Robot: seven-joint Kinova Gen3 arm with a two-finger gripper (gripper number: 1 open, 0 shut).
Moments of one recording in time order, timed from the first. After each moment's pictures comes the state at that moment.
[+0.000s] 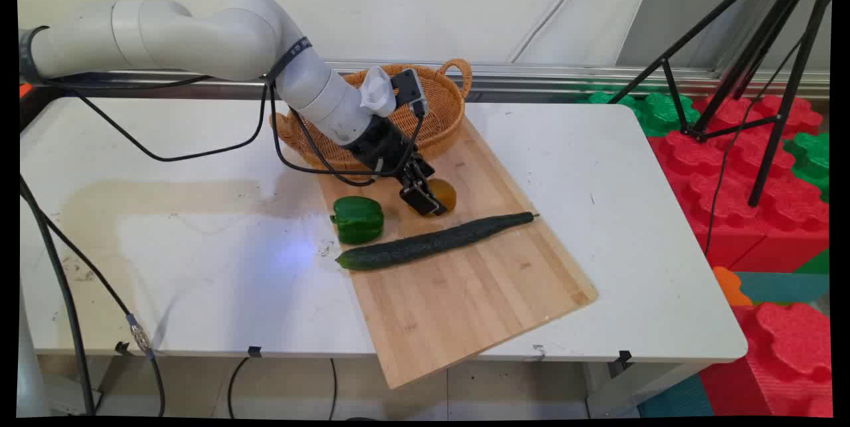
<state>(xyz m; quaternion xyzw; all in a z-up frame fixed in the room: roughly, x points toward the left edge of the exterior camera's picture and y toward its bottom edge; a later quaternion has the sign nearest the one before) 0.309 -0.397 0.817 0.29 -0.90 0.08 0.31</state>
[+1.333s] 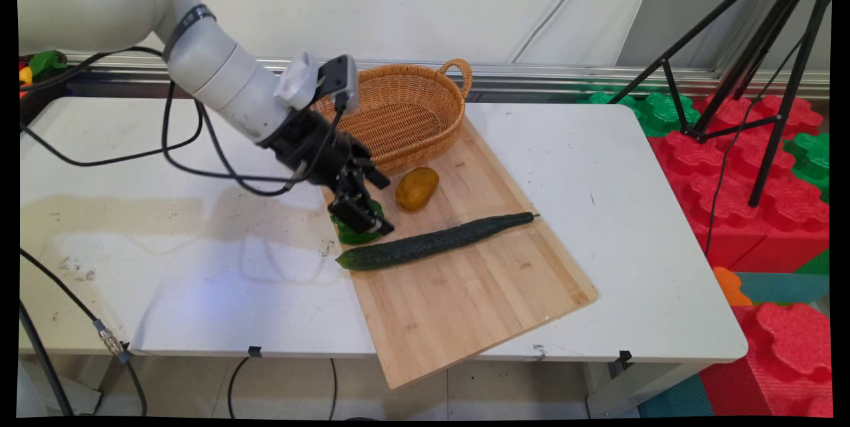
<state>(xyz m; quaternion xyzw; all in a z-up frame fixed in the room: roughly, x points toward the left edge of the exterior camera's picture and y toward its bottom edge) 0.352 -0.306 0.881 0.26 -0.91 0.05 0.31</state>
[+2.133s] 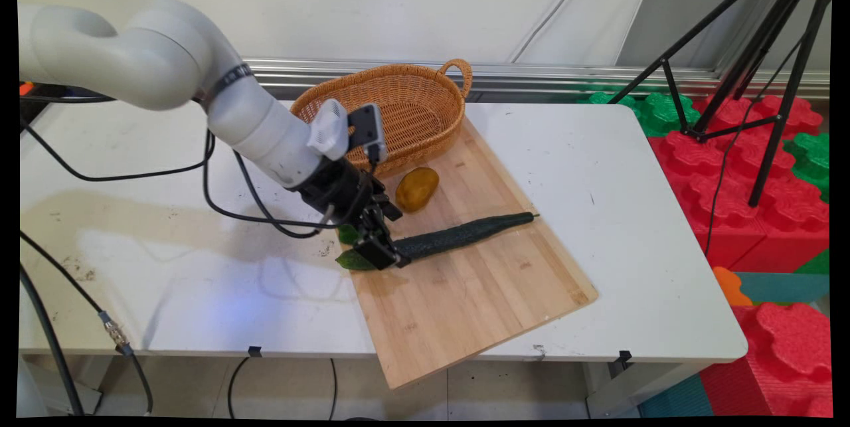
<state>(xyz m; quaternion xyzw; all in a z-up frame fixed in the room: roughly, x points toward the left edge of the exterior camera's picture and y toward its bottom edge) 0.314 -0.296 0.833 0.28 -0.91 0.05 0.29</state>
